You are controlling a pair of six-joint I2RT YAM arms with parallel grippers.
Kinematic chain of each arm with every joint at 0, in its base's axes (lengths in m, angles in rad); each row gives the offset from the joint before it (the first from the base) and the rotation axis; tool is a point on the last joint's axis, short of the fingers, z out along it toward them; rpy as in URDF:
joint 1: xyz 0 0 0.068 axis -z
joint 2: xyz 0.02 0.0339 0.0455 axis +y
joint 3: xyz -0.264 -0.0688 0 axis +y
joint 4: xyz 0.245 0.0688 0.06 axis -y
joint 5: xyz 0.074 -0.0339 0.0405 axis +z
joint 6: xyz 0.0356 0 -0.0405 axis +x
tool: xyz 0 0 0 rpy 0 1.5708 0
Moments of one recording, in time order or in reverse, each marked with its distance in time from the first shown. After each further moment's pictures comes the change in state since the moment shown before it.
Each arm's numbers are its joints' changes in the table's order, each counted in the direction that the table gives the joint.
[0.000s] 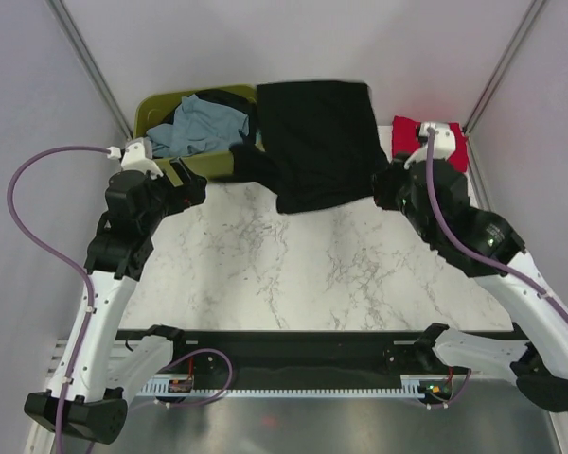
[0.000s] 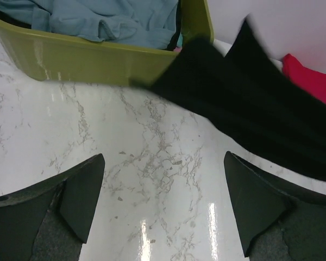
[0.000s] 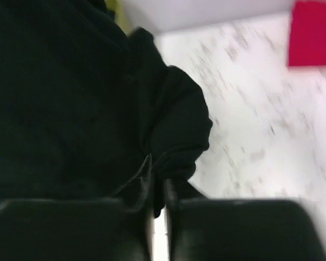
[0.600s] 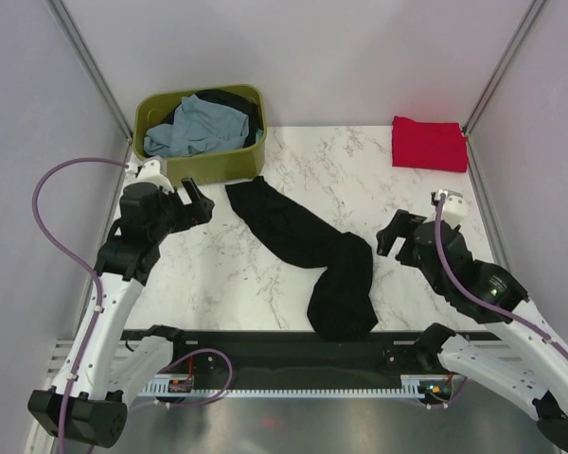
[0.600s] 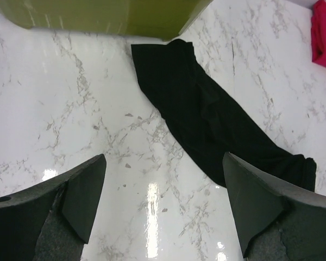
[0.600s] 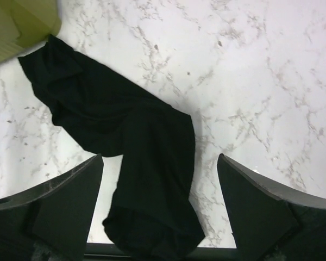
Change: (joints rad) left arm 0.000 -0.031 0.118 -0.038 -0.054 0.019; right arm 0.008 -0.423 0.586 -0.132 -0.063 0.193
